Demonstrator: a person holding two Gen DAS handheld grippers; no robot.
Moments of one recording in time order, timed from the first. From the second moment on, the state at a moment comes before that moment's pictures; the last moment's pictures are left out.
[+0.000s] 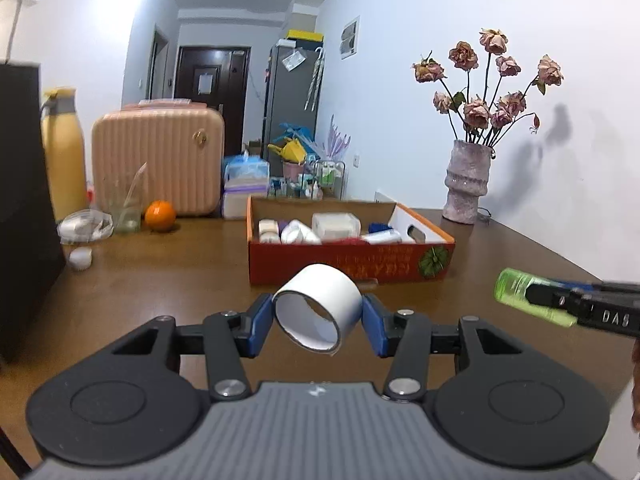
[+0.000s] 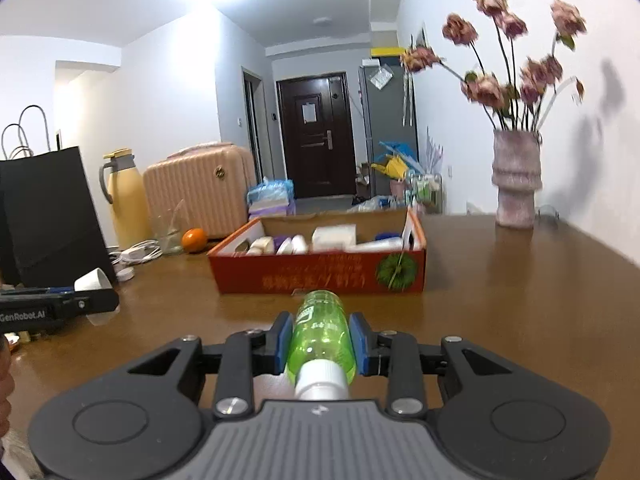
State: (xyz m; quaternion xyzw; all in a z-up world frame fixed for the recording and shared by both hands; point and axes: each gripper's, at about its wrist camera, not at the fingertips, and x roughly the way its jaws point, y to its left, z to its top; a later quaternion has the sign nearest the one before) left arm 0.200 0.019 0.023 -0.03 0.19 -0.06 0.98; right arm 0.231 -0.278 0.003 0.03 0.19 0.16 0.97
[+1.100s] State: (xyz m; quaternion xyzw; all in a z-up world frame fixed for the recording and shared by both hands) left arm 0.555 0.007 -0.008 0.06 0.40 -0.12 0.90; right arm 0.580 -0.233 -0.036 -0.15 0.36 0.23 0.89
